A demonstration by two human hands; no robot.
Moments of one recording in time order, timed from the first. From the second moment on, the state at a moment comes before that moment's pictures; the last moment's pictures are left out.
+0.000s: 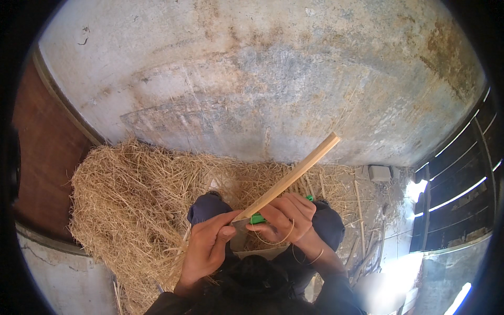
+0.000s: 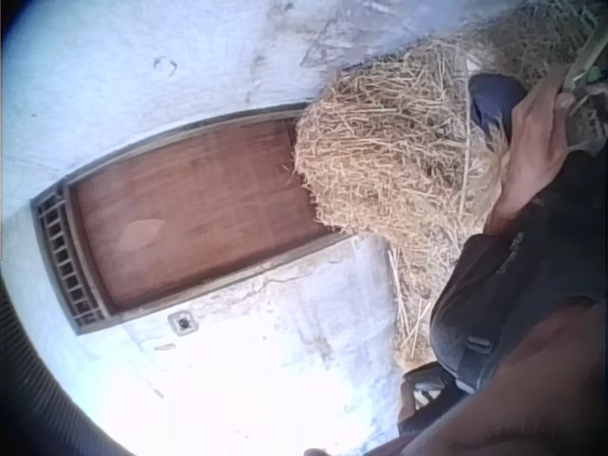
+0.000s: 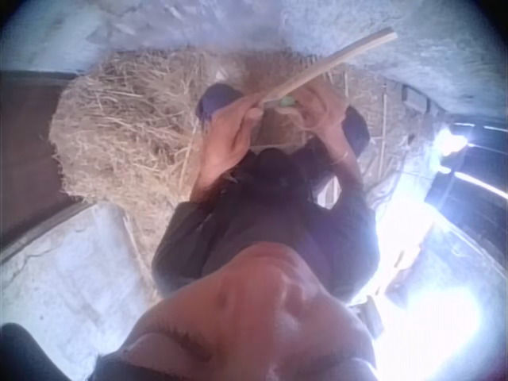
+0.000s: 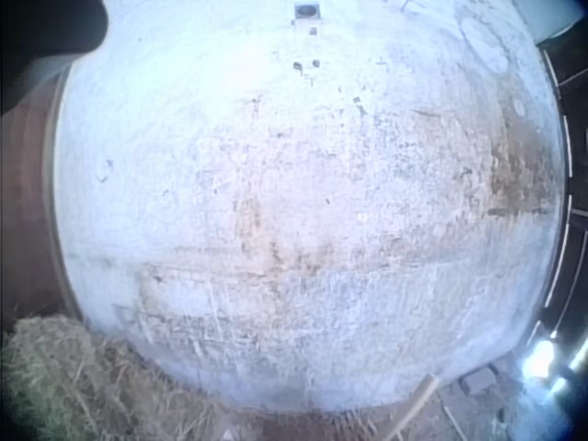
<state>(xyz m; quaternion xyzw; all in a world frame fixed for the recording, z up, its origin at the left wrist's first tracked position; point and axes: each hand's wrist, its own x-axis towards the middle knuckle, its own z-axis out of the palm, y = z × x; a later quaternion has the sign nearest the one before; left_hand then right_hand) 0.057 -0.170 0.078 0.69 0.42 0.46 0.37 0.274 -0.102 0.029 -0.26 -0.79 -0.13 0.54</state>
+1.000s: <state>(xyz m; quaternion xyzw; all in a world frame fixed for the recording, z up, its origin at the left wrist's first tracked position) 0.047 -0.174 0.074 0.71 0.44 0.41 0.37 0.288 -0.094 0.027 -0.29 -0.74 -0.18 0.58</state>
